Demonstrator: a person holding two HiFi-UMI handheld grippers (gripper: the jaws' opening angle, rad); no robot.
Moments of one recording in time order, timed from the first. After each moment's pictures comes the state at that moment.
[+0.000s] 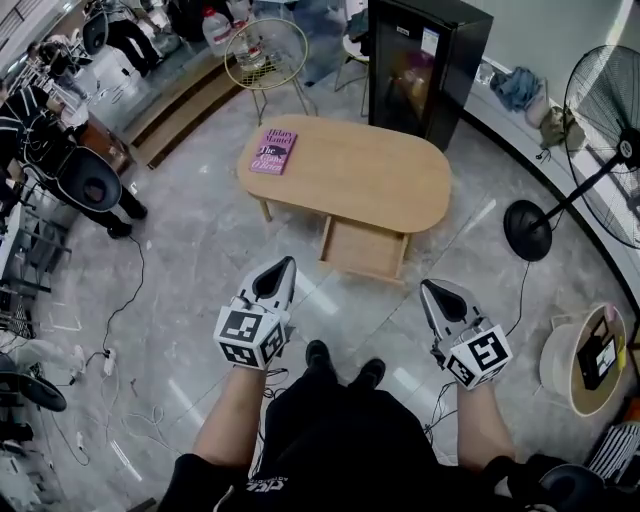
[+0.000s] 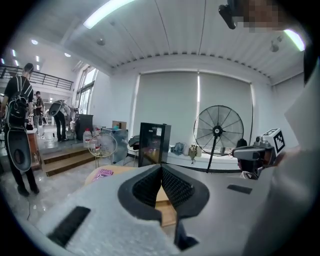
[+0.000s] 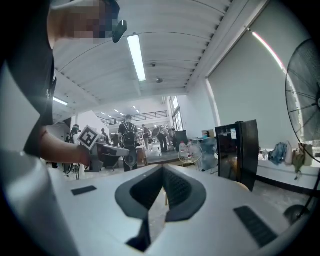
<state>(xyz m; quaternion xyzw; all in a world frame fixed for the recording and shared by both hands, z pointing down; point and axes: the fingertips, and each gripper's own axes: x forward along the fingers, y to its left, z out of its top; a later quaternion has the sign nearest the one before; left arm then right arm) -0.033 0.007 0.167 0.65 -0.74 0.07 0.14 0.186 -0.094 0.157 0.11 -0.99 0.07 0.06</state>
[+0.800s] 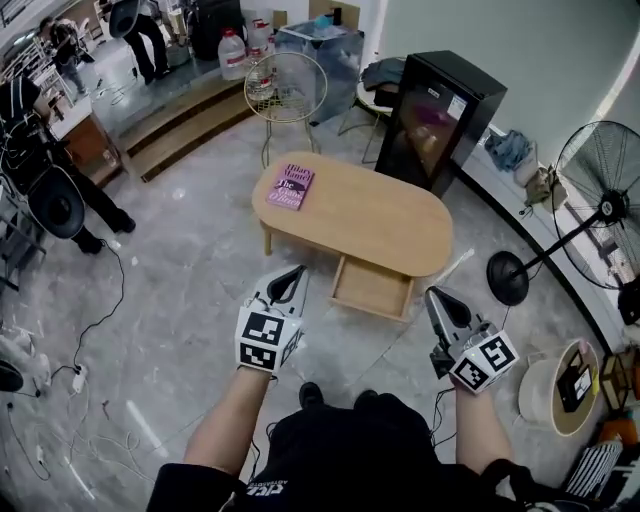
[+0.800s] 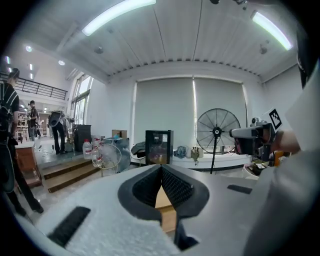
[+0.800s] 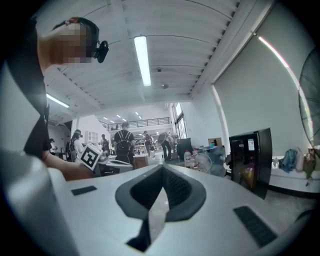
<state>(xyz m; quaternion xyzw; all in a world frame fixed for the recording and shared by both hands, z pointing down) -0.157 0.062 0.132 0.67 -0.73 0.08 0.08 0.053 -0.028 0.072 0.11 -0.99 0.06 0.01</state>
